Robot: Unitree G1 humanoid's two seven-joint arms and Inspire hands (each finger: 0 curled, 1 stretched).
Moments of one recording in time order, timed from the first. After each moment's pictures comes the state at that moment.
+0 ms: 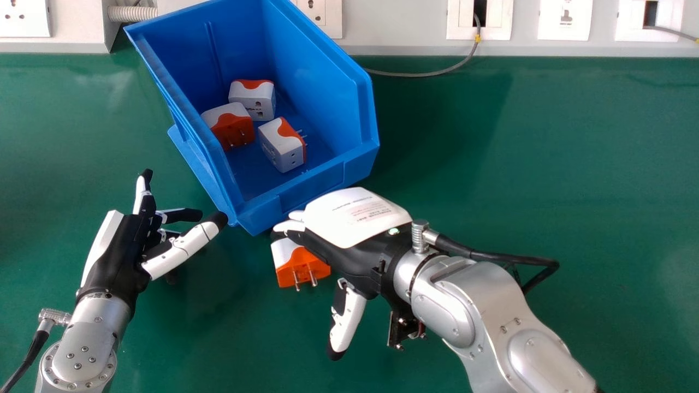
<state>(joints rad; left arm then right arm) -0.13 0.44 0.02 0.64 0.04 -0.21 -0.05 -0.35 -0.18 0.66 -0.06 -1.02 0.22 0.57</state>
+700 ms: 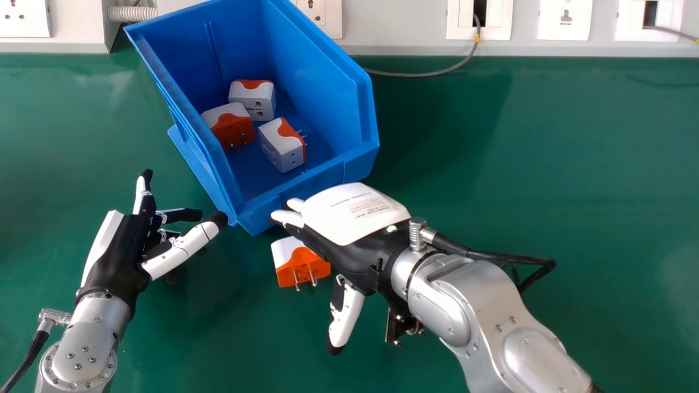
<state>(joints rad) -0.13 0.44 0.02 0.63 0.04 -0.21 -0.05 -0.37 -0.18 0.68 0.00 -1.03 0.20 0.52</state>
